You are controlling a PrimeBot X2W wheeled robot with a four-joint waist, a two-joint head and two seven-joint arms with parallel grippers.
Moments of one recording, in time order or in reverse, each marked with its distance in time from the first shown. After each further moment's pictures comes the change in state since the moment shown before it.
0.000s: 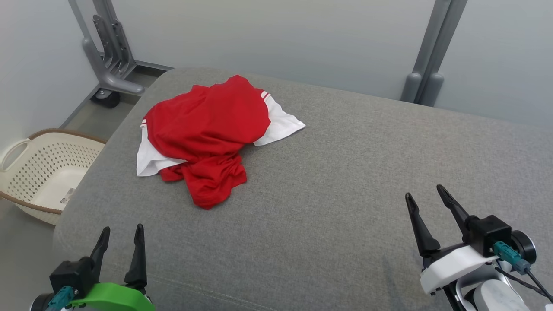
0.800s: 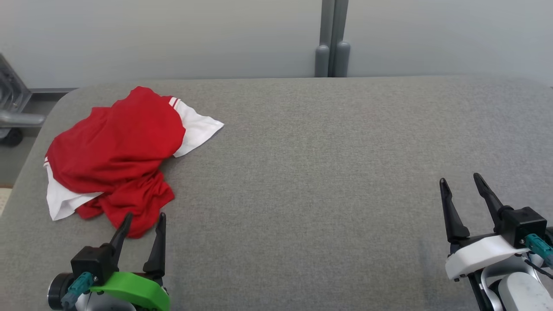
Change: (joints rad) left arm -0.038 0.017 -0.094 -0.017 -0.006 -0.001 0.000; right arm 0.000 -0.043 -0.076 -0.025 0.031 -0.061 0.000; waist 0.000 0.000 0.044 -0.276
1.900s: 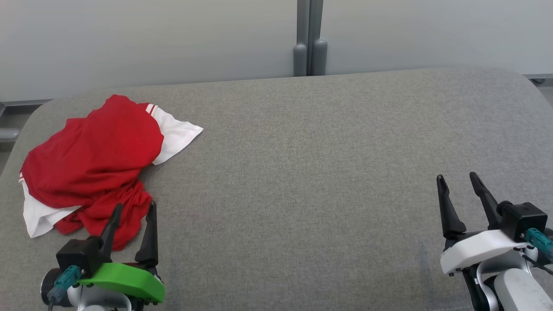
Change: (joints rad) left arm -0.012 0.017 -0.004 -0.047 -0.091 0.047 0.019; right arm -0.019 0.008 0.032 0.001 0.101 -0.028 0.025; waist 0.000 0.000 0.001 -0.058
